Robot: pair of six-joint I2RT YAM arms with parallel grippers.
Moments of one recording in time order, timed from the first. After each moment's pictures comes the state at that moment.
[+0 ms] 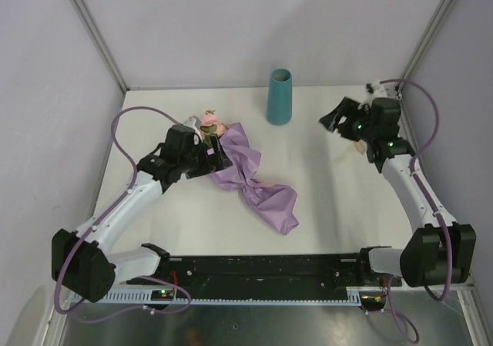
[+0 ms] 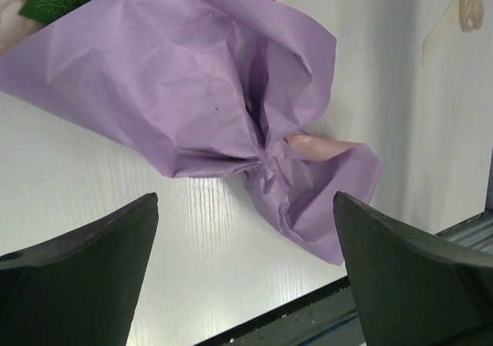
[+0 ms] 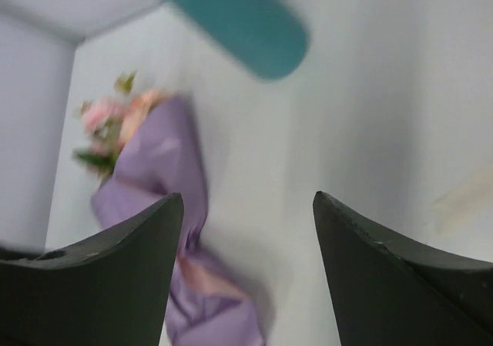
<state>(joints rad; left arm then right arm) -0.43 1.19 0.94 -0.50 0.12 -0.64 0.05 1.29 1.09 -0.21 -0.27 0.52</state>
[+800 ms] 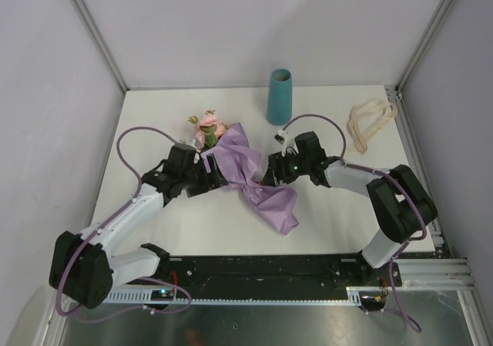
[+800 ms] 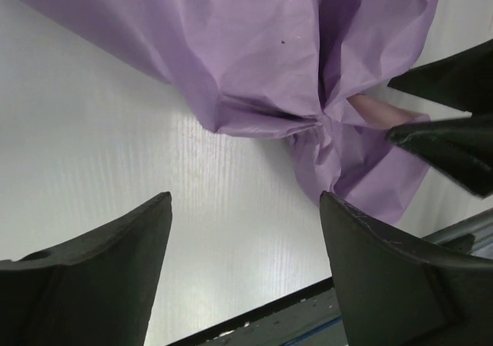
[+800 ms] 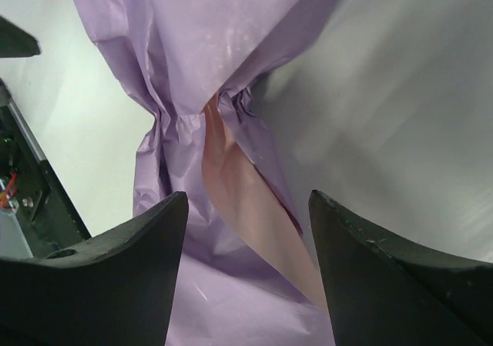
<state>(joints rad) -0.43 1.11 0.74 -0.48 0.13 -0.67 0.53 1.65 0.87 0.07 -0.54 0.29</state>
